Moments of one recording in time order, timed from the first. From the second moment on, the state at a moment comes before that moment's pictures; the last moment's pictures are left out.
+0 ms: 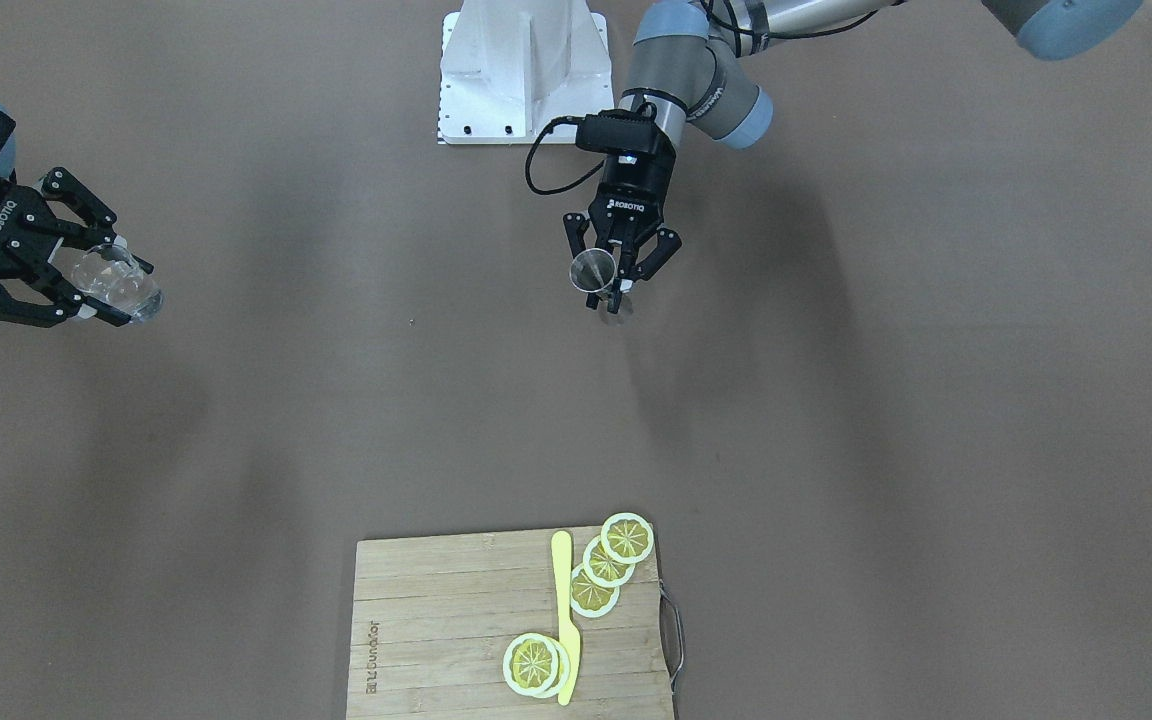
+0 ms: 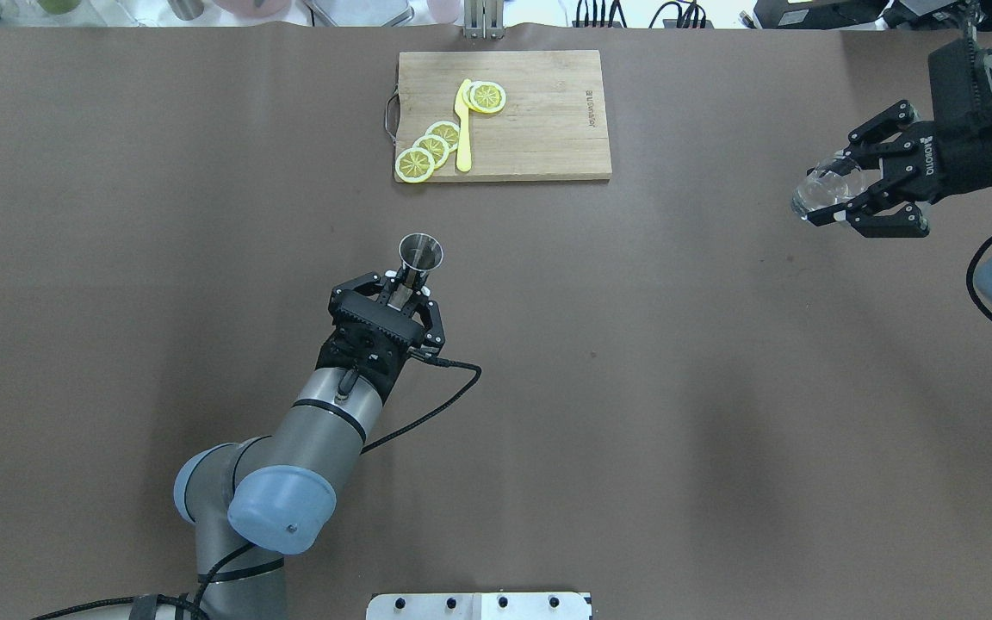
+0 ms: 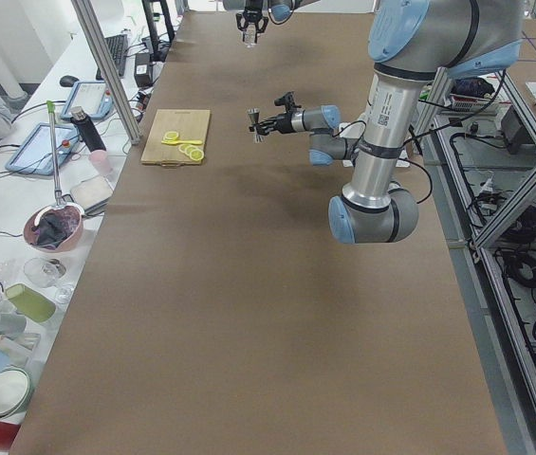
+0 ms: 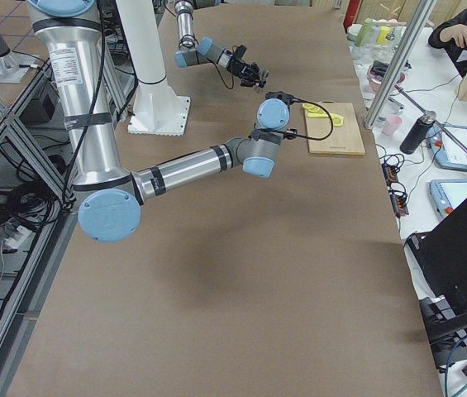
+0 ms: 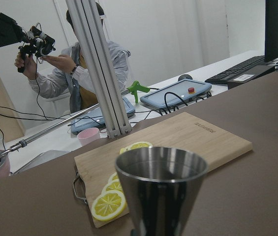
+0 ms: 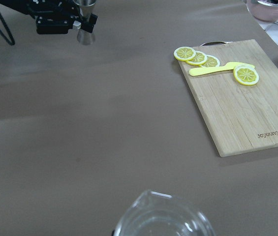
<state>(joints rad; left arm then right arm) -0.20 -2.05 -1.61 -2.51 -0.70 -0.58 1.13 -1.41 1.74 -0.62 2.53 -0.12</state>
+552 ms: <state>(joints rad) -0.20 -2.10 -1.66 -2.51 -0.71 -0.46 1.12 -1.41 1.86 -0.77 2.52 -0.11</state>
